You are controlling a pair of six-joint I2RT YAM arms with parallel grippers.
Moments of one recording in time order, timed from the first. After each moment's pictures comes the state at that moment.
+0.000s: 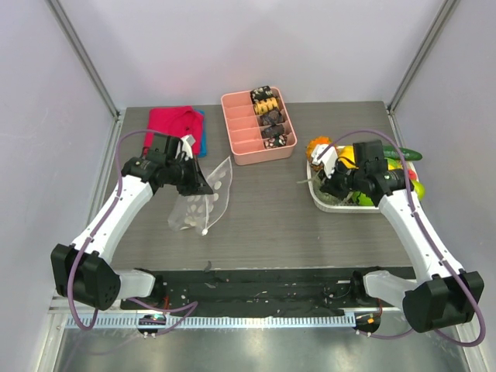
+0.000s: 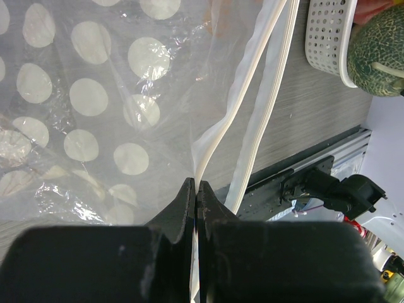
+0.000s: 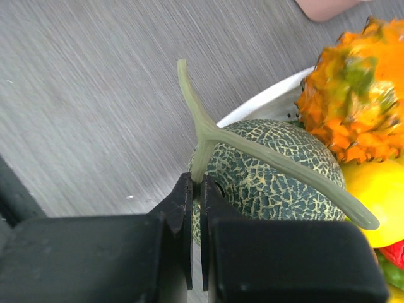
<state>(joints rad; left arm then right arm) -0.30 1.30 1.17 -0.81 0.41 -0.53 0.18 1.12 1.03 -0.77 -0.48 -0.73</state>
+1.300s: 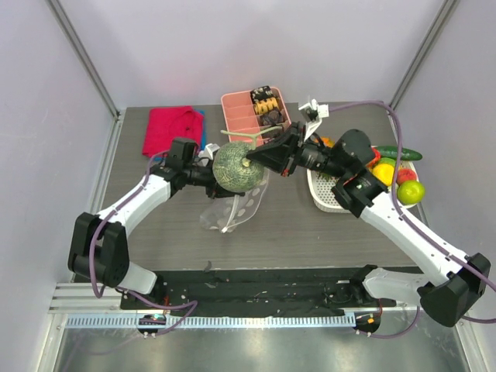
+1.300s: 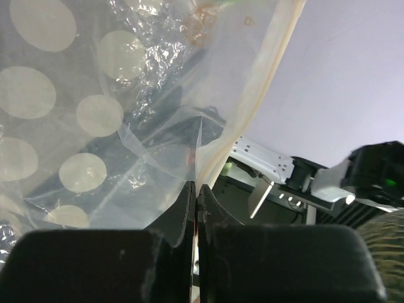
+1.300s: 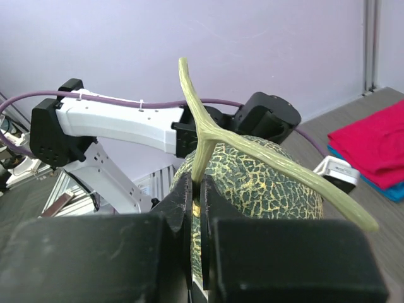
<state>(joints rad) -0.36 1.46 1.02 -0.33 0.98 -1.00 0.59 1.15 1.15 0.26 -0.69 0.53</state>
